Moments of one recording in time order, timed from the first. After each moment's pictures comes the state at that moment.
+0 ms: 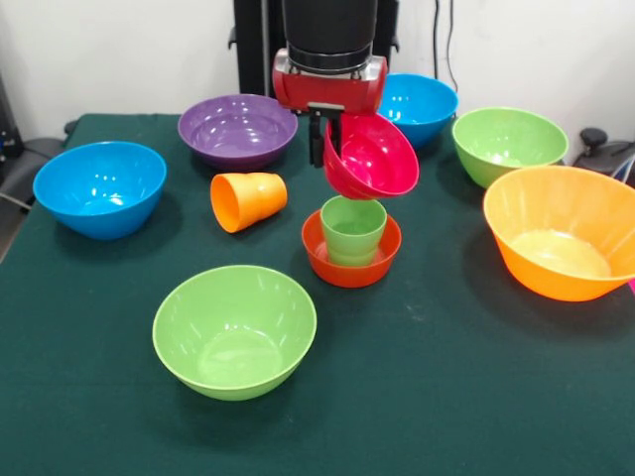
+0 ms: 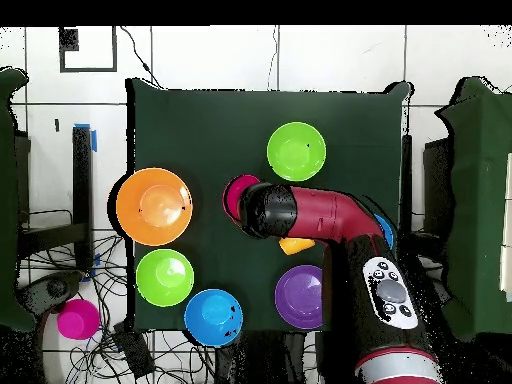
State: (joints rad) arm -0.40 -0.73 0.18 1.73 -0.19 0.58 1.86
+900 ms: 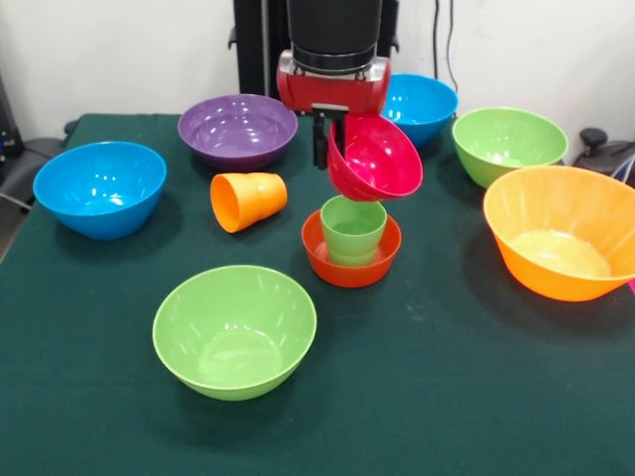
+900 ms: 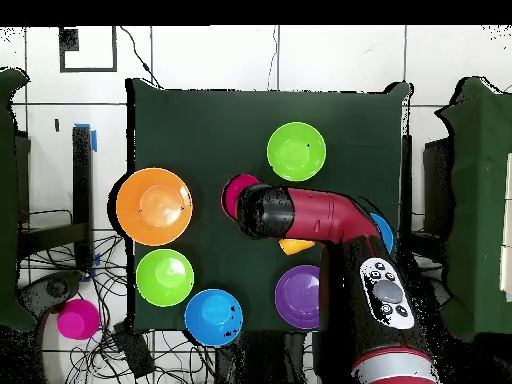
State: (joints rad) arm -0.39 -0.73 0.18 1.74 -0.18 0.55 1.86
